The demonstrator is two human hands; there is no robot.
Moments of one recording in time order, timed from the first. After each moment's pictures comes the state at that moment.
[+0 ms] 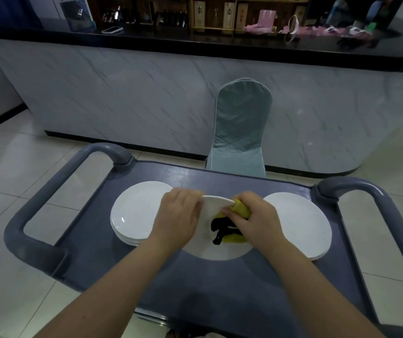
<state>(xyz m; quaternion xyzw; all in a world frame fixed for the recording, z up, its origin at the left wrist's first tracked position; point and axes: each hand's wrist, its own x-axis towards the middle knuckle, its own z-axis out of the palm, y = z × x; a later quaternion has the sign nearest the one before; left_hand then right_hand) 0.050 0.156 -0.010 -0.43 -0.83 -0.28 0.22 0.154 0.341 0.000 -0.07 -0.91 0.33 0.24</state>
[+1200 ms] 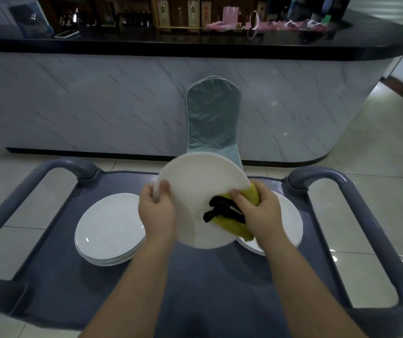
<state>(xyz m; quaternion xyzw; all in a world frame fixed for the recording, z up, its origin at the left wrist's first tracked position) 0.066 0.231 0.026 0.04 -0.73 -0.69 -0.01 0.180 0.382 0.031 -0.26 -0.71 0.59 0.28</state>
